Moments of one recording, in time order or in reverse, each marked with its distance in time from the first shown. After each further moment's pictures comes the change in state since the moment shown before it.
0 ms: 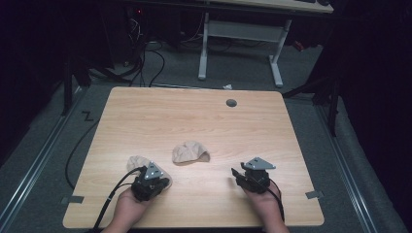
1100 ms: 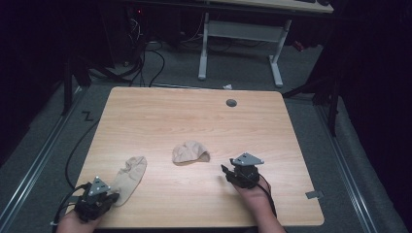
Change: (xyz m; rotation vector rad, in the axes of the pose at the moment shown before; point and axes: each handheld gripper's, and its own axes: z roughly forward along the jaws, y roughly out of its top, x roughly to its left) left arm 0.057 -0.086 -0.097 0.117 0.189 -0.133; right arm 0.018 0.021 0.016 -0.018 0.046 -0.051
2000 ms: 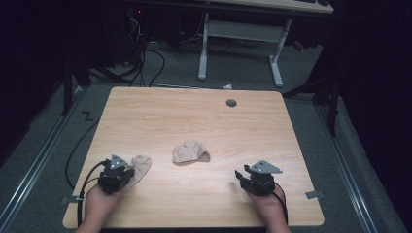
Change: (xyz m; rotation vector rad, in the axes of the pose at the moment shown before) left arm -0.004 0.063 0.055 -0.092 0.001 -0.033; right arm -0.019 -0.029 -0.034 -0.005 -0.035 0.067
